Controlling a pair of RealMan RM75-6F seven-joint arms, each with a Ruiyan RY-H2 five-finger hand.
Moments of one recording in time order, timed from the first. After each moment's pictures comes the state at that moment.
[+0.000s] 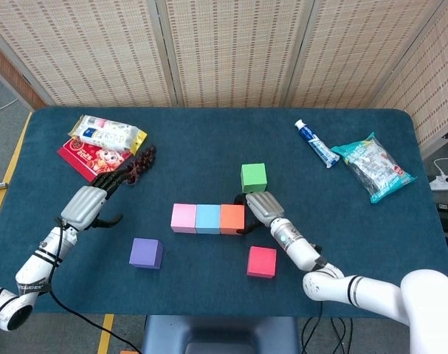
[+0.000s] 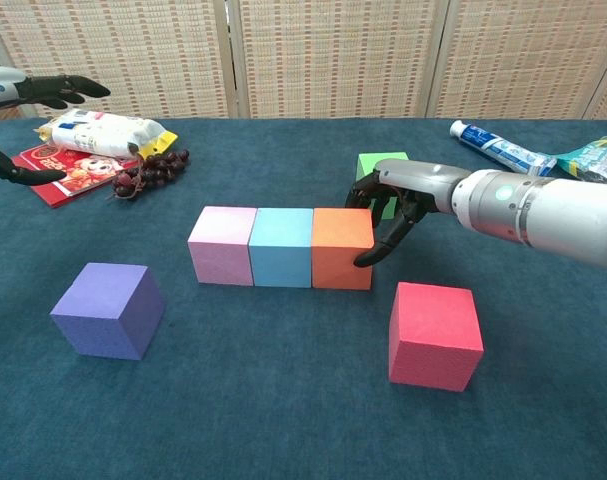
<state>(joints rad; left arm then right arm) -0.64 -1.21 -0.09 -1.42 1.47 1.03 -0.29 0.88 -1.65 0.22 -1.27 -0.99 0.69 -0.08</state>
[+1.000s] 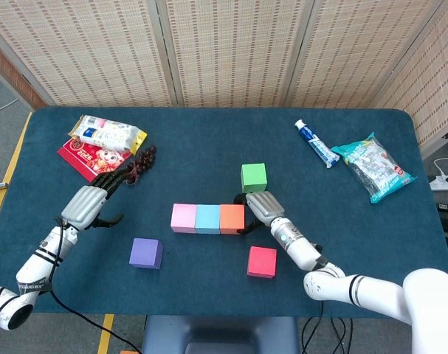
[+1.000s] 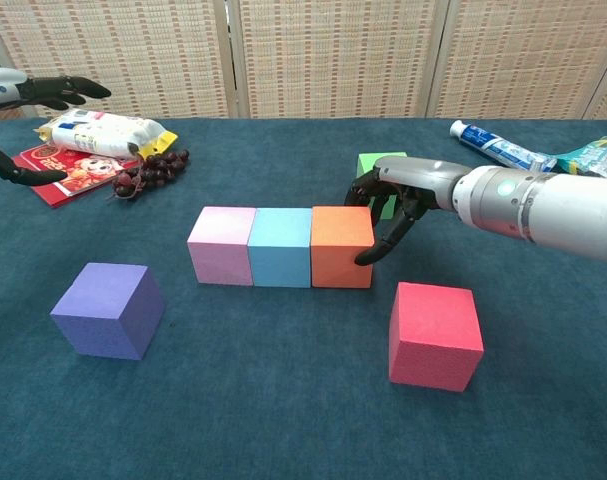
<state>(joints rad) -0.64 -1.22 -0.09 -1.41 1.47 1.03 -0.30 0.88 -1.63 0.23 -1.30 -0.98 0.69 -0.07</state>
